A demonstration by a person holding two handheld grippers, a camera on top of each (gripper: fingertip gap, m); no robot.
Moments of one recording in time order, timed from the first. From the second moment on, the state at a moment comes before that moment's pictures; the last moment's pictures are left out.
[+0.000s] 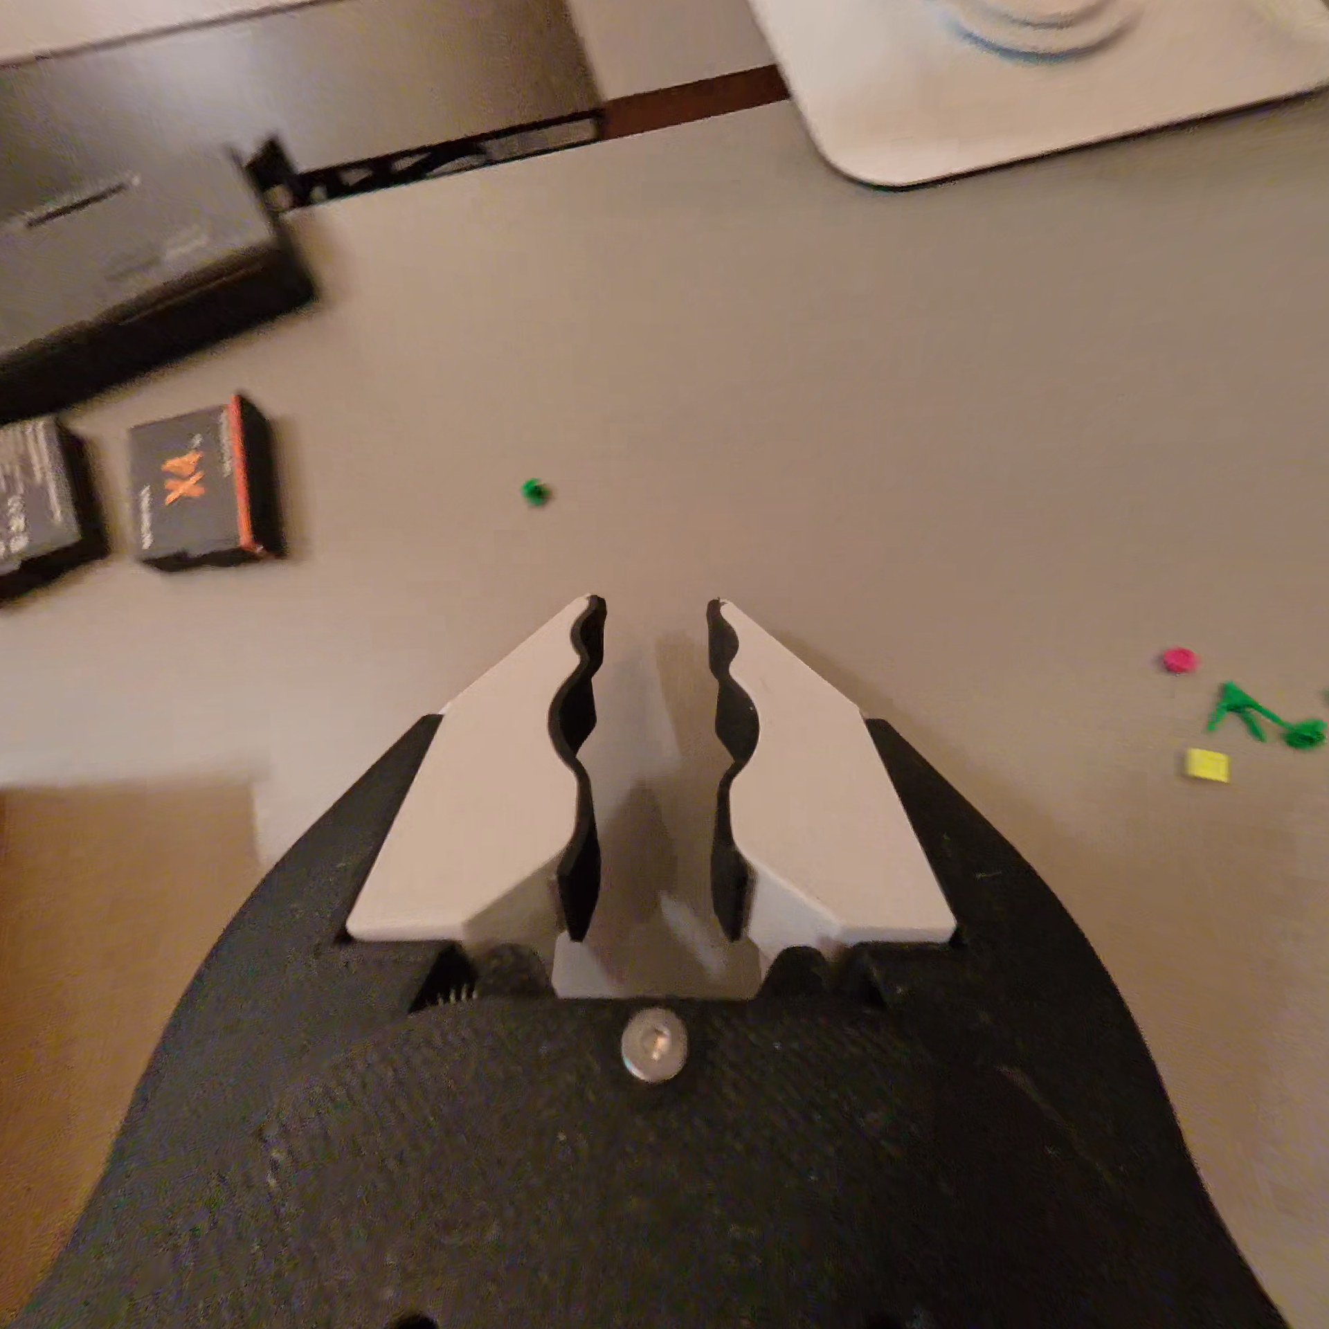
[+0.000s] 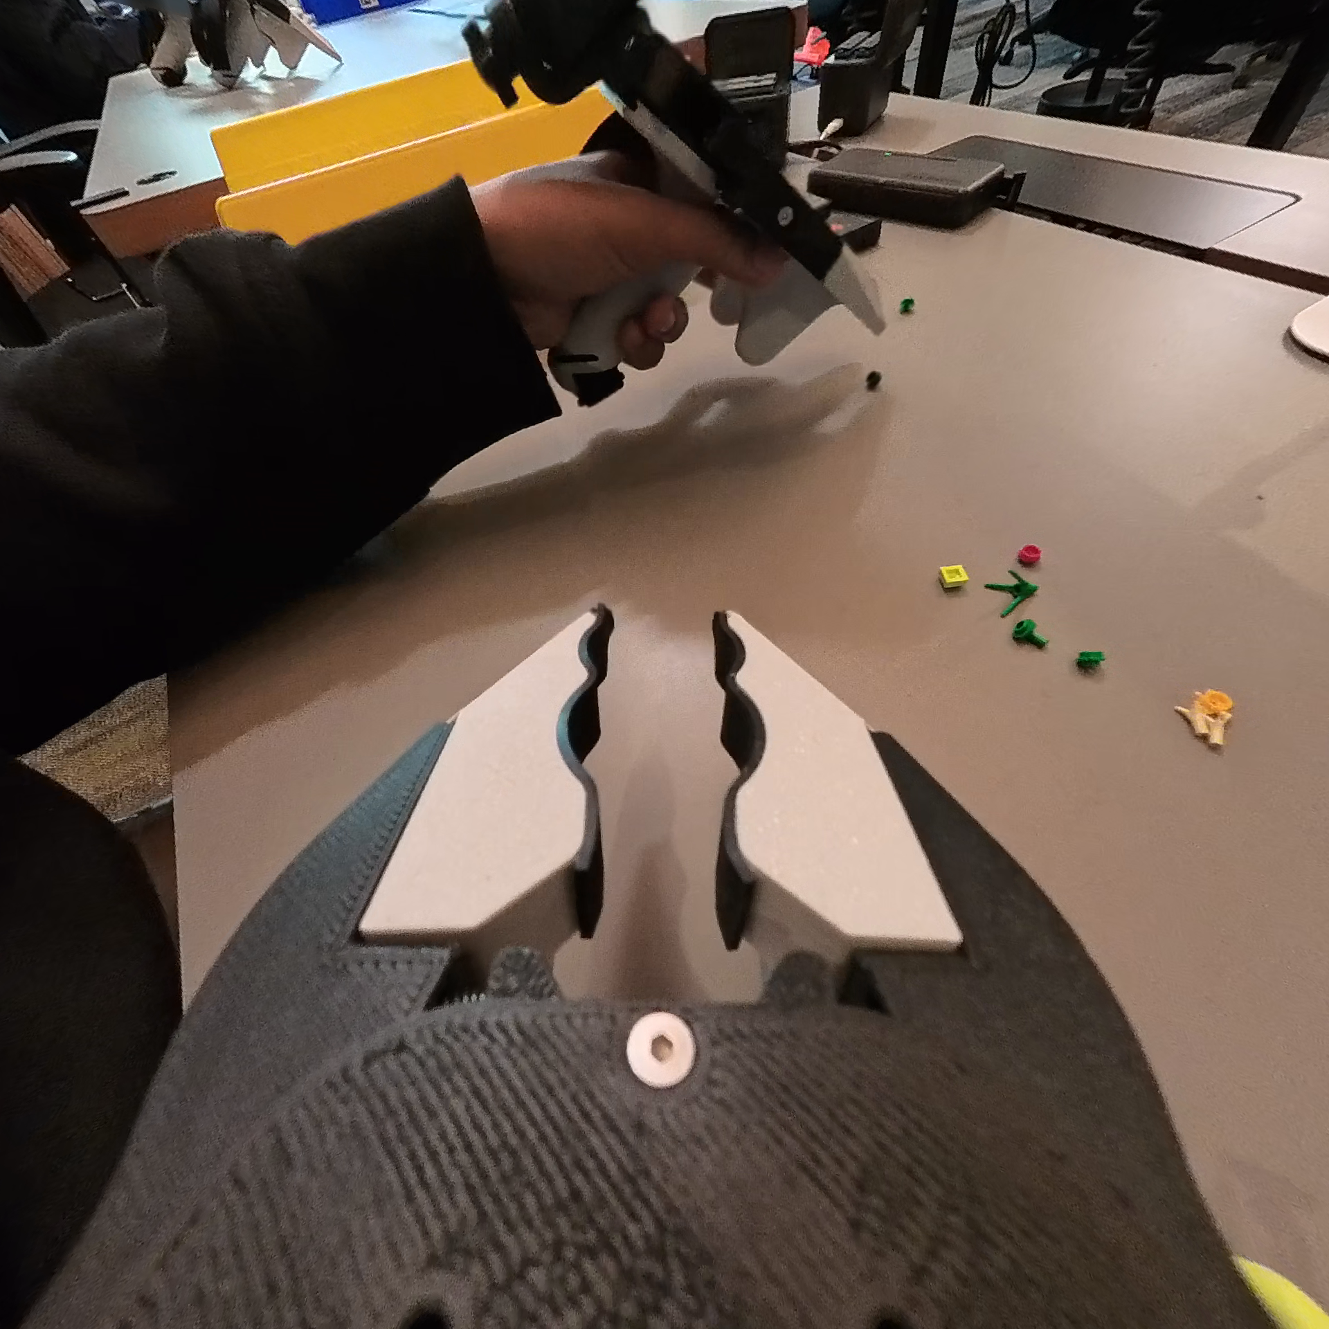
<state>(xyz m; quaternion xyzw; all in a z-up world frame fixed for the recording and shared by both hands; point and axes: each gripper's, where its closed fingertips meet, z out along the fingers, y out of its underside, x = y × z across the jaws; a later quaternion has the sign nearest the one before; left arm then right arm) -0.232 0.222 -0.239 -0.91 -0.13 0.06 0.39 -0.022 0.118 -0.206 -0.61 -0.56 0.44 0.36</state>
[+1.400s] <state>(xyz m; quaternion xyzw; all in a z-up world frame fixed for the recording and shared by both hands) -0.147 0.280 -0.220 -0.90 -0.02 -0.03 0.42 -0.021 0.120 -0.201 -0.61 -0.54 0.47 0.33</state>
